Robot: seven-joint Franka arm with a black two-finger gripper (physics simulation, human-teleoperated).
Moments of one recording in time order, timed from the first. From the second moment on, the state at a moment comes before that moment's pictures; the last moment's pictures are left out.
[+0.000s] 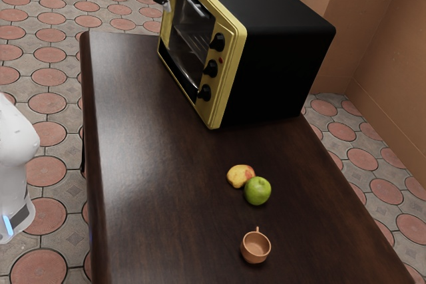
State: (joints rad) arm 0.58 -0.52 -0.14 -1.94 0.03 1.85 -1.85
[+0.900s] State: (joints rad) arm 0.77 -0.38 -0.23 -1.89 -0.04 1.91 -1.65
